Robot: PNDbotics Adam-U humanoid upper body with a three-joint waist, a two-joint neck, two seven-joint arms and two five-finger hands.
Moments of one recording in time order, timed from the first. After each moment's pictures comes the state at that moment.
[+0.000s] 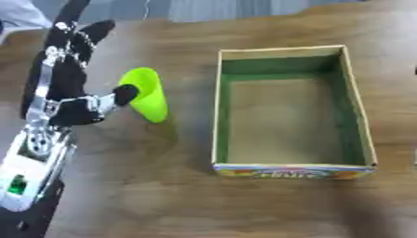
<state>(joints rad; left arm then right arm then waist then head) -0.09 0.42 0.05 -1.98 0.08 -0.25 0.11 -0.36 -0.20 0.15 -1.94 0.59 -0.28 -0.28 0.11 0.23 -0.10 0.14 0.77</state>
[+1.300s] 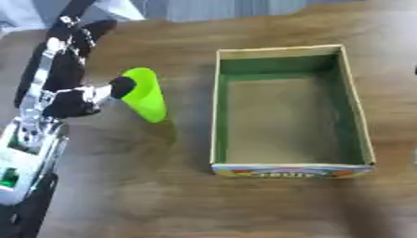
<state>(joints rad) -0.11 0.44 0.09 -1.98 0.16 -0.14 0.00 -0.36 -0.20 0.15 -1.94 0.59 -0.28 -0.28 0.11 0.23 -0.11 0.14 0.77</state>
